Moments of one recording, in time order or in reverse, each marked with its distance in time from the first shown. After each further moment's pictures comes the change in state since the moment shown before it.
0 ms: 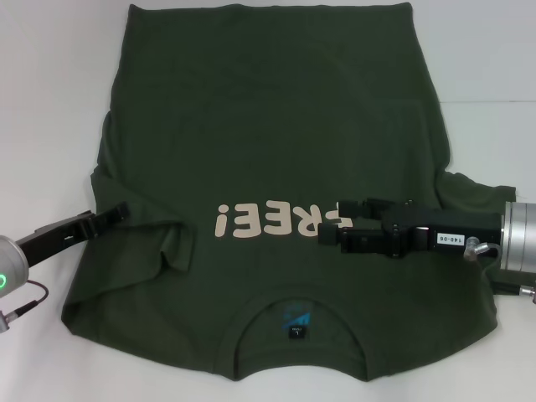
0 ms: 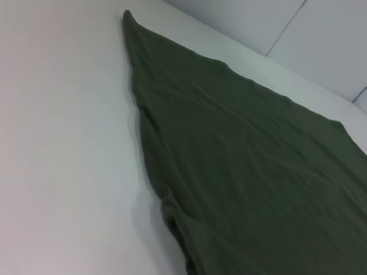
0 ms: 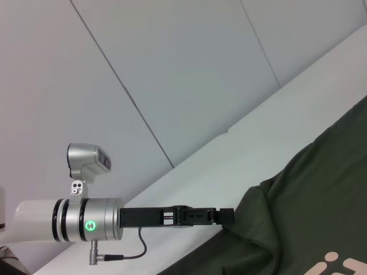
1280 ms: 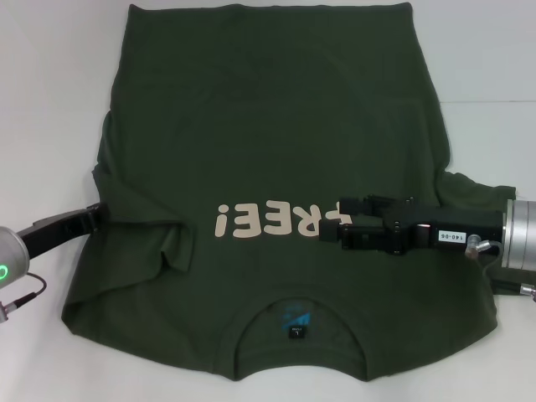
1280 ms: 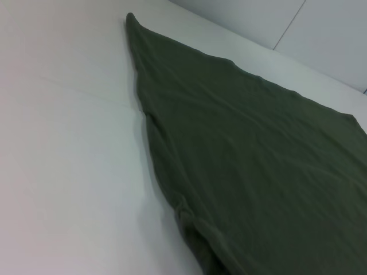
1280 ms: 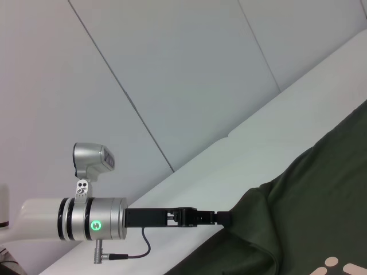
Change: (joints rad) left arm -0.018 0.002 0.024 0.015 0.024 -0.045 -0.013; right arm -0.001 0.000 0.005 -0.003 0.006 -0.004 0.000
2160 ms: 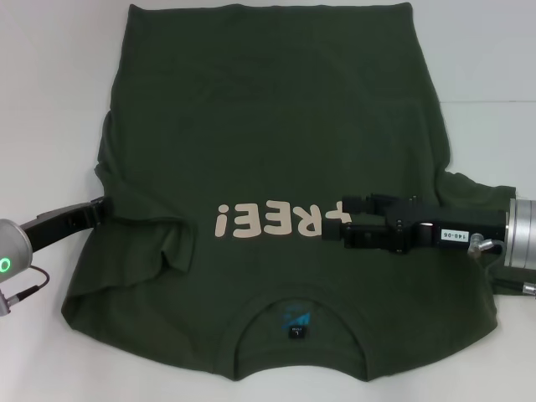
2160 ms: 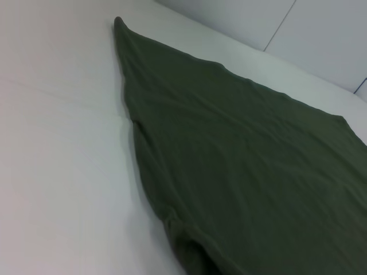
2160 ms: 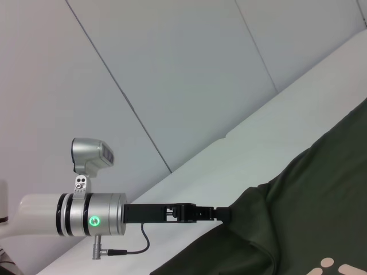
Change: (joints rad) left arm -0.012 0.004 0.011 0.005 0.000 0.009 -0.009; right arm -0.004 -0.002 0.002 -0.007 0.000 0.000 0.000
